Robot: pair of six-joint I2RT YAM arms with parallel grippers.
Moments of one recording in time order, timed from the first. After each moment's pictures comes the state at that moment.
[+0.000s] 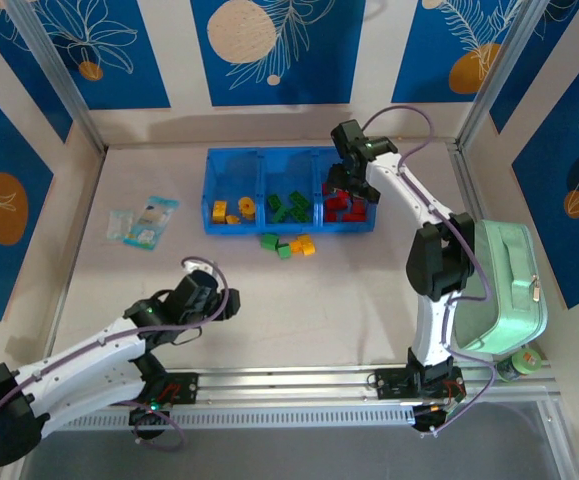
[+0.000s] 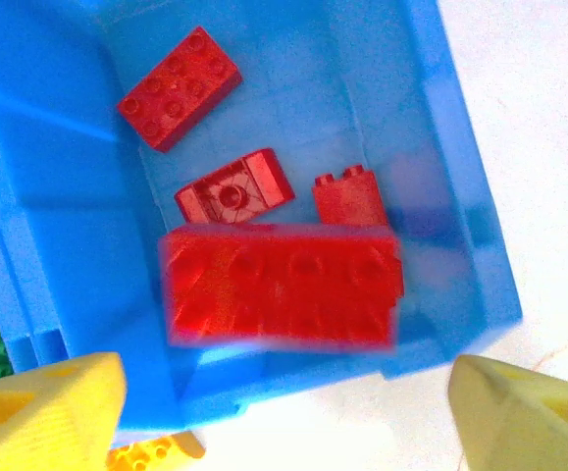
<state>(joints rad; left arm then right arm) -0.81 0.84 0.45 -0.49 -0.21 -0.73 0.37 1.98 1.86 -1.08 0.20 0.62</state>
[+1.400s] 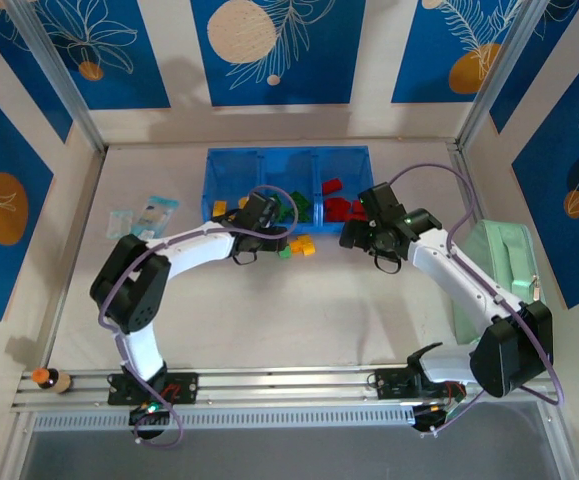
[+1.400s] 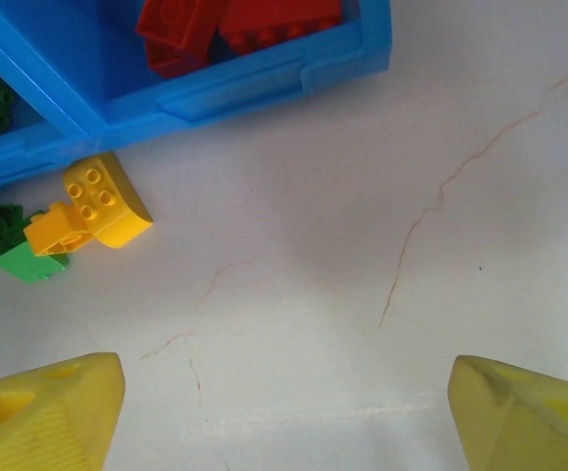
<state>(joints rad) -0.66 1.81 1.18 -0.33 -0.11 -0.46 0.43 1.30 1.08 -0.89 0.11 0.67</state>
